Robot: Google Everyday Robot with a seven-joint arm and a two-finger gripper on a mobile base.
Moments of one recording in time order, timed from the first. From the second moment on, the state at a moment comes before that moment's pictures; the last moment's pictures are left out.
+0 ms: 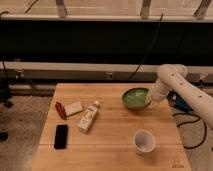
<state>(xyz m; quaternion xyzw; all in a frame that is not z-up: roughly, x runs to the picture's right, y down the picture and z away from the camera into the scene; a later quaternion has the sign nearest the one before) 0.270 0.099 0.836 -0.30 -0.18 -0.25 0.90</state>
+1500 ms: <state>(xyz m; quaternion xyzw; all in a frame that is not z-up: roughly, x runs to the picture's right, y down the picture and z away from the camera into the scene) 0.266 0.079 0.821 -0.30 -0.18 -0.25 0.90</state>
